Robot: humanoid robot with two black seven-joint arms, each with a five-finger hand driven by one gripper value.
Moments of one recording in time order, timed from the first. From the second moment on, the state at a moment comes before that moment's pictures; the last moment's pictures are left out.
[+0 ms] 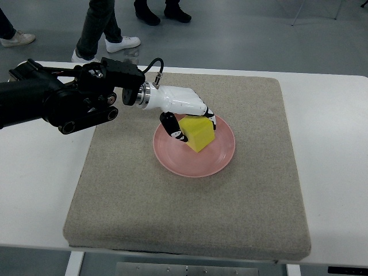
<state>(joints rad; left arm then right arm) -1.39 0.26 0.27 -0.90 1.37 -0.01 -0.52 0.03 0.00 -0.01 0.15 0.06 -0.02 0.13</state>
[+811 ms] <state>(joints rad) -1.33 0.39 -0.07 -0.74 0.77 -0.21 -0.52 0.03 0.00 -0.01 0.15 0.06 -0.02 0.13</state>
